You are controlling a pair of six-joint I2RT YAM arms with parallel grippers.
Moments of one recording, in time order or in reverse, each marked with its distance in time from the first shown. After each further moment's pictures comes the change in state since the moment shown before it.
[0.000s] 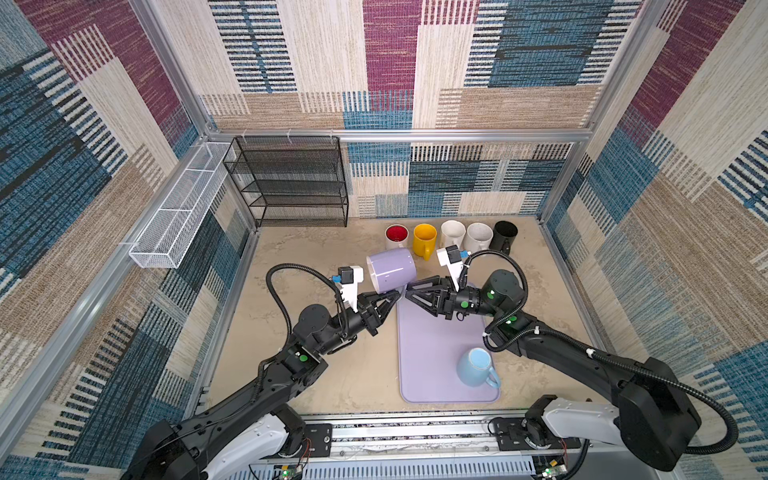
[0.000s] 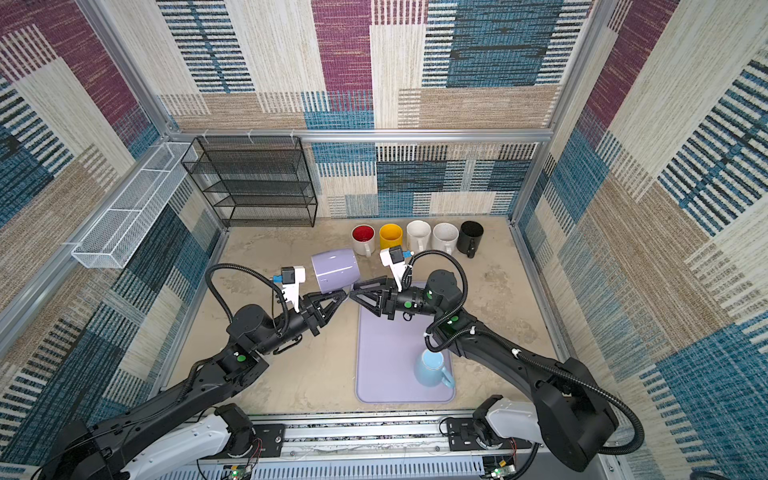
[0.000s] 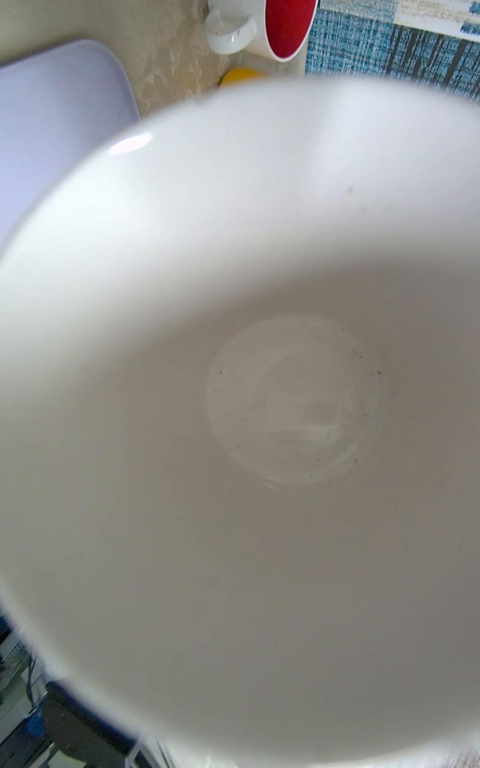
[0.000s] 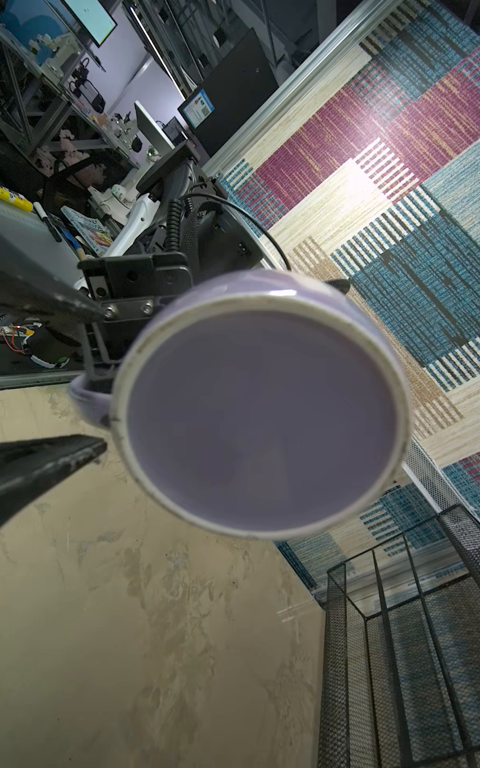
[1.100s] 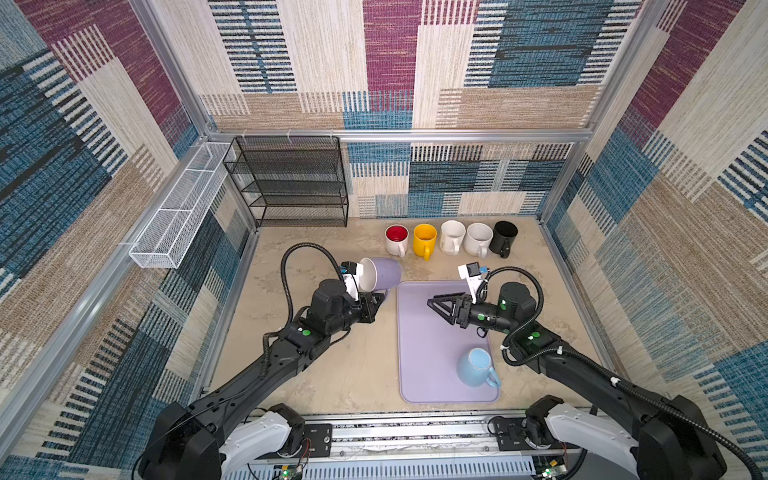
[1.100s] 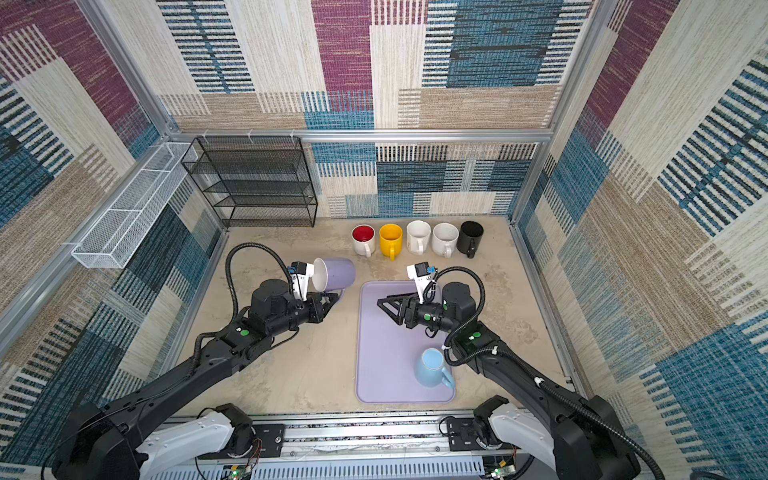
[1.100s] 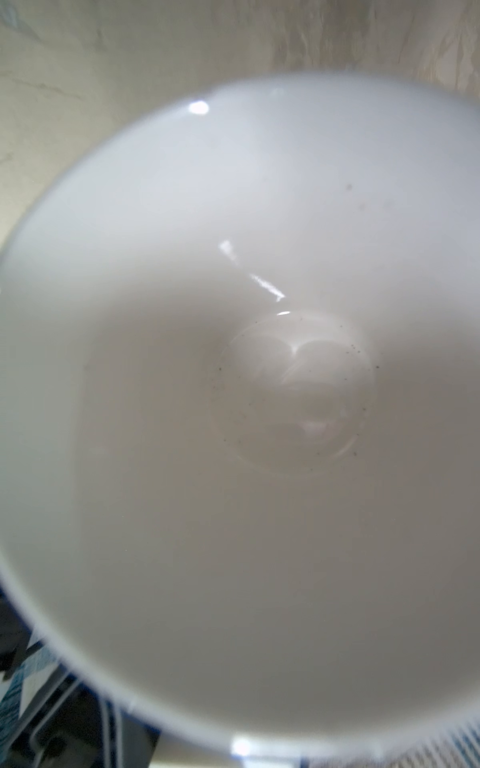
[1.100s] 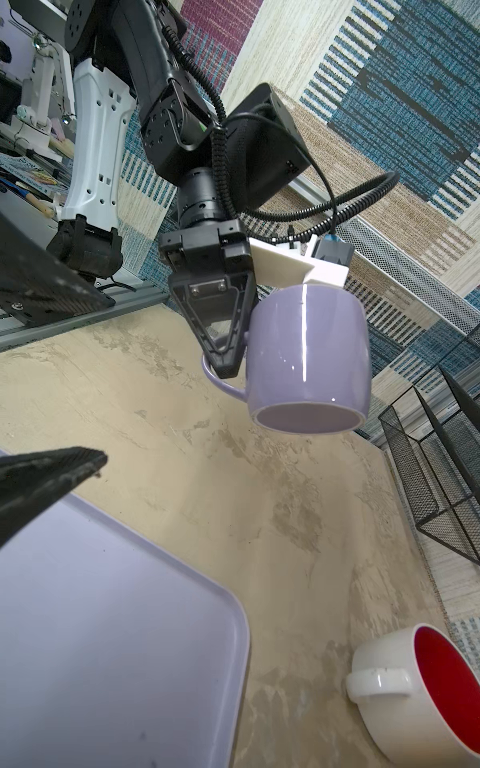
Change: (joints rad) left arm 0.134 0.167 0.184 -0.566 -0.101 0.066; right arm -0.115 -0.190 -0.160 -0.336 0.148 -0.036
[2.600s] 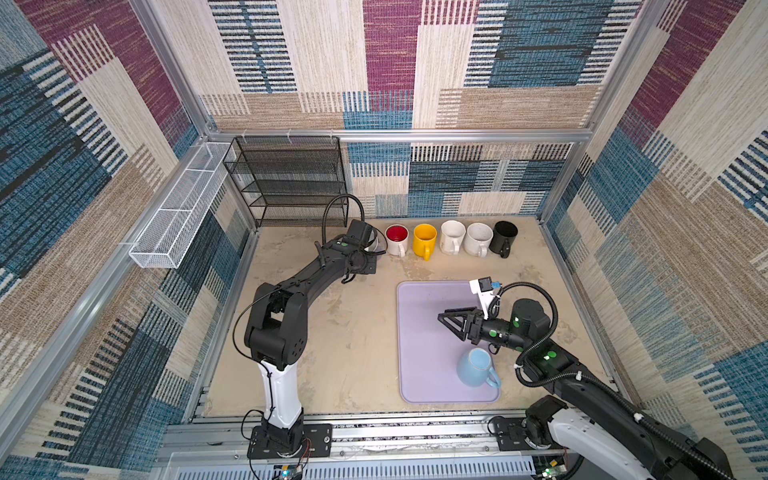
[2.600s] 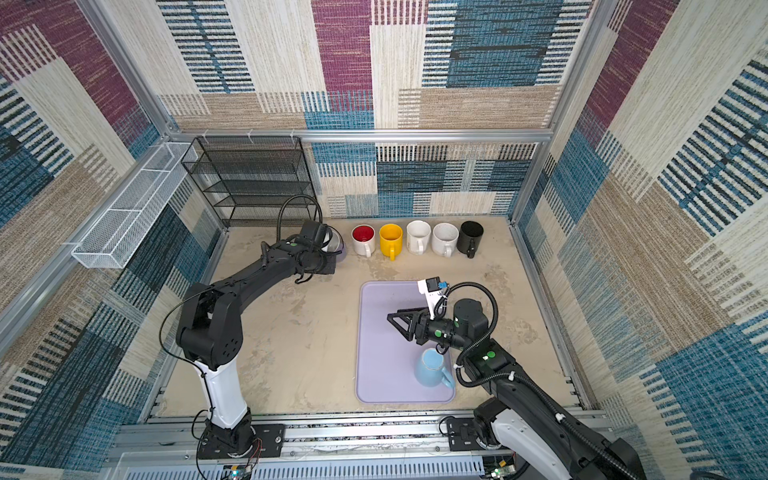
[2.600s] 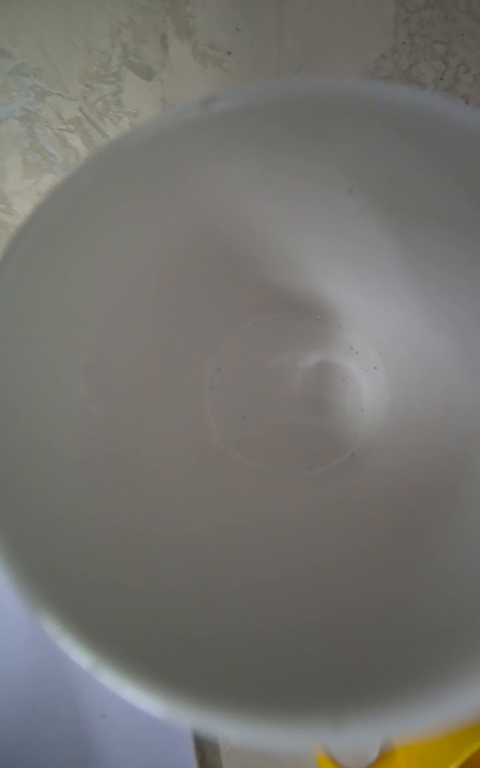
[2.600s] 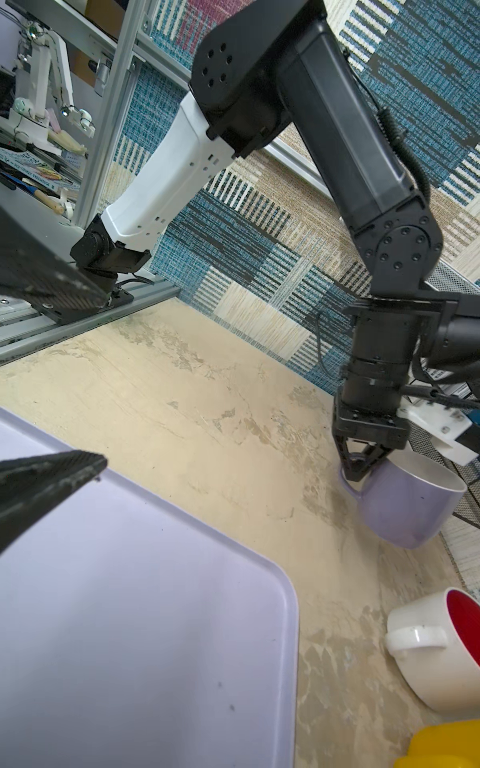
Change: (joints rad) left arm 0.154 0.880 0.916 -0.581 -0.304 0.345; right arm -0.010 -0.232 -0.120 -0.145 0.026 -0.002
